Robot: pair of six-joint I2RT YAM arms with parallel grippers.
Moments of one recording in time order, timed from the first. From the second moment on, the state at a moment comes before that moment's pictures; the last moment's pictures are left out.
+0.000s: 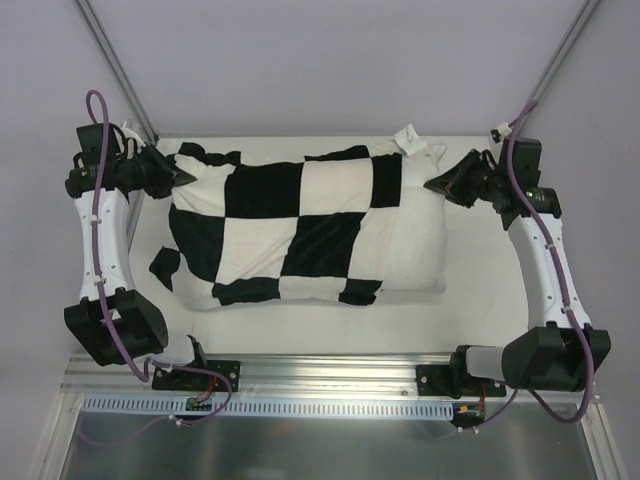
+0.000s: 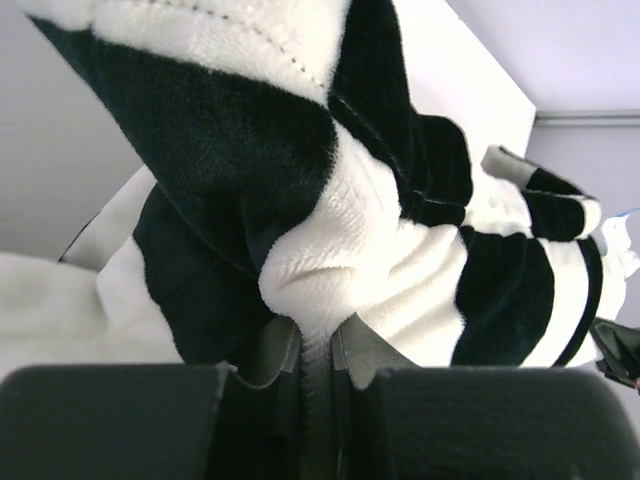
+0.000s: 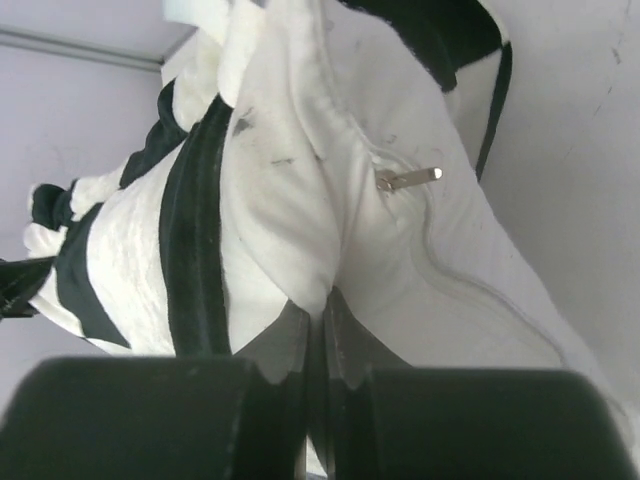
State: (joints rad) left arm 0.33 1.42 1.51 -0.86 0.57 -0.52; right arm 0.00 1.32 1.32 -0.65 -0.48 0.67
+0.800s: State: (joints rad) left arm 0.58 1.41 1.51 -0.94 0.62 -0.52; right arm -0.40 1.18 1.32 -0.87 -0.42 0.64
